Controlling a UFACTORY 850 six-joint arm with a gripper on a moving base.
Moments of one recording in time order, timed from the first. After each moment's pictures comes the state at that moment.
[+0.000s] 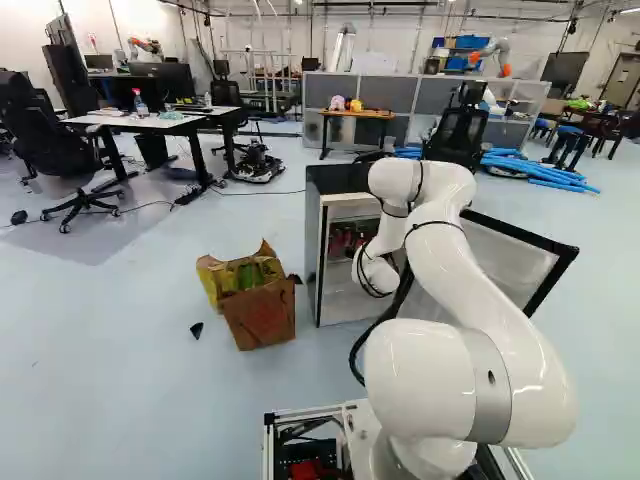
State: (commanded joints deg) arm -16.4 -75.1 -73.2 -9.5 70.3 0.0
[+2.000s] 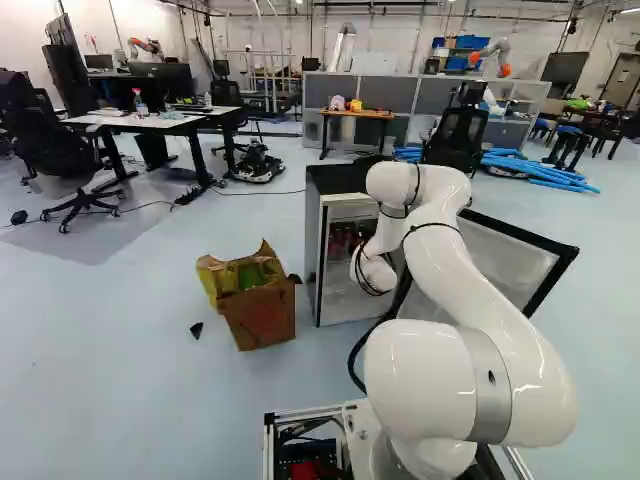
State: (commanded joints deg) arm -15.8 -76.4 -75.7 -9.5 70.3 0.0
